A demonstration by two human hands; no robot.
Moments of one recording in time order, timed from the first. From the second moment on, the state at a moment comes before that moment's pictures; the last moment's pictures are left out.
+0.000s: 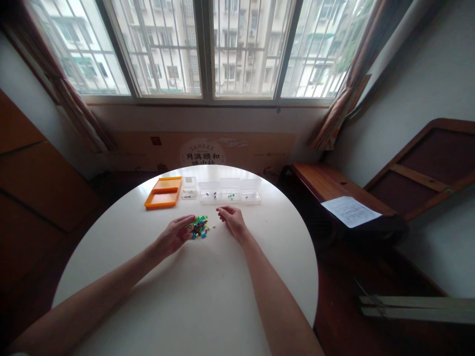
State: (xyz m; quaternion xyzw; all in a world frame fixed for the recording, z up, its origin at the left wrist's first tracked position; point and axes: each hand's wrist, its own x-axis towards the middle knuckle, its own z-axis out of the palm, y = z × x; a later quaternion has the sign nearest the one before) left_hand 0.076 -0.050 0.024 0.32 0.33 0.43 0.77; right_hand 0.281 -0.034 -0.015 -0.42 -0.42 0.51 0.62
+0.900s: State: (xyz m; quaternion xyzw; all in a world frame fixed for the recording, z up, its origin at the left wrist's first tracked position) left_hand 0.076 -0.048 0.020 0.32 0.33 0.44 0.77; right_hand 0.281 -0.034 -0.015 -0.43 -0.42 0.51 0.62
